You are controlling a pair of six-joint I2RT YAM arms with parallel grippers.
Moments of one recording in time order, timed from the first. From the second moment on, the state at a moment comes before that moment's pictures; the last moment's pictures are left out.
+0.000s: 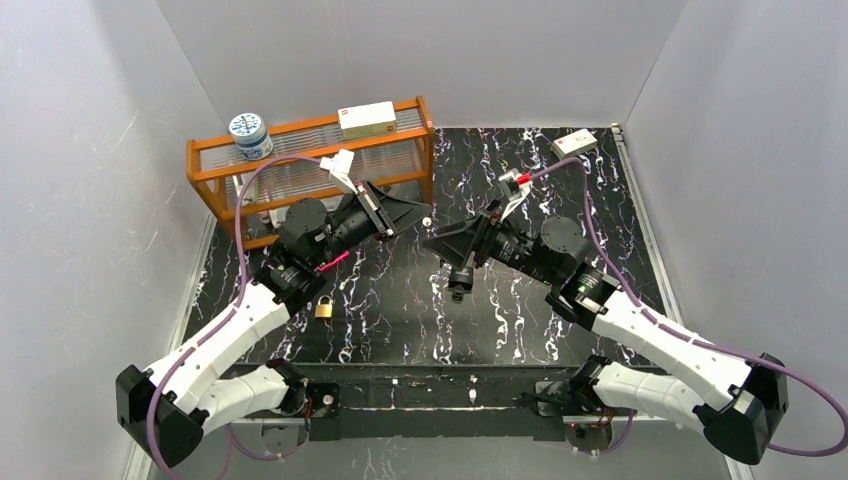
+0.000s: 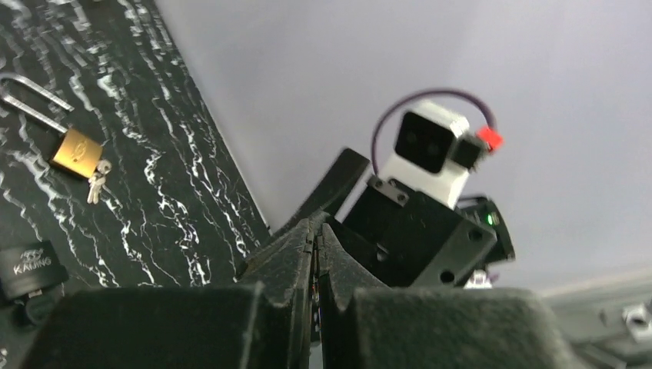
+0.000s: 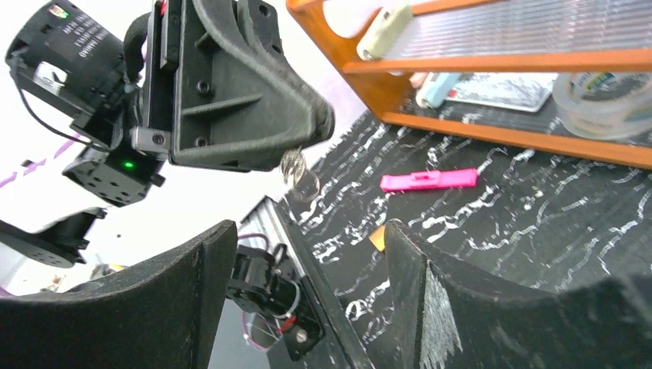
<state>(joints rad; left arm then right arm) -0.66 1.00 0.87 0.17 0.23 -1.12 0.86 0.96 0.79 0.23 -0.23 0.68</state>
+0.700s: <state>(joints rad) -0.66 0.98 1.01 0.32 0.62 -0.79 0.86 0.95 0.79 0.59 -0.43 0.81</state>
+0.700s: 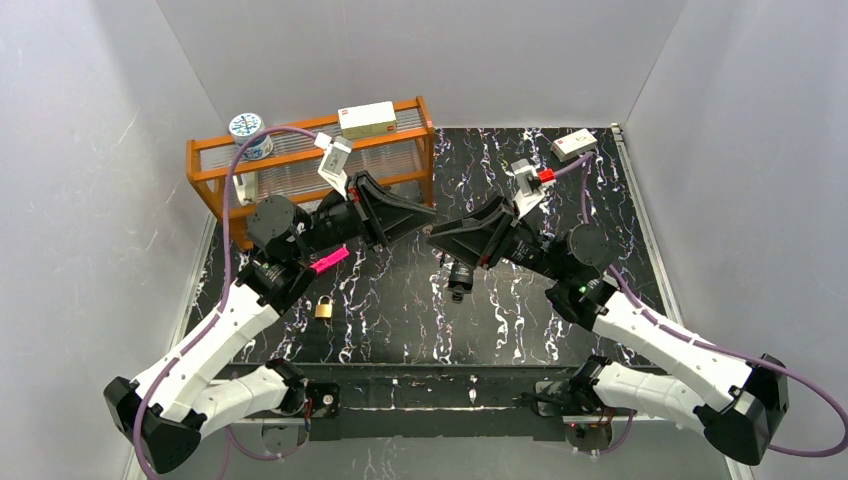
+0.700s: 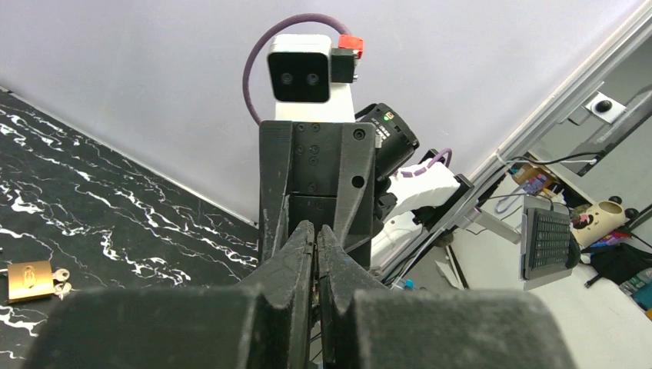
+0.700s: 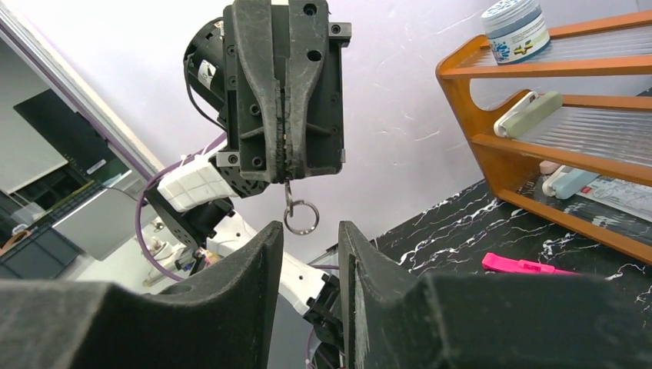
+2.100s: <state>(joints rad) -0.66 0.97 1.01 0.39 0.67 -0.83 0.86 0.98 0.83 0.68 -0.51 0.78</state>
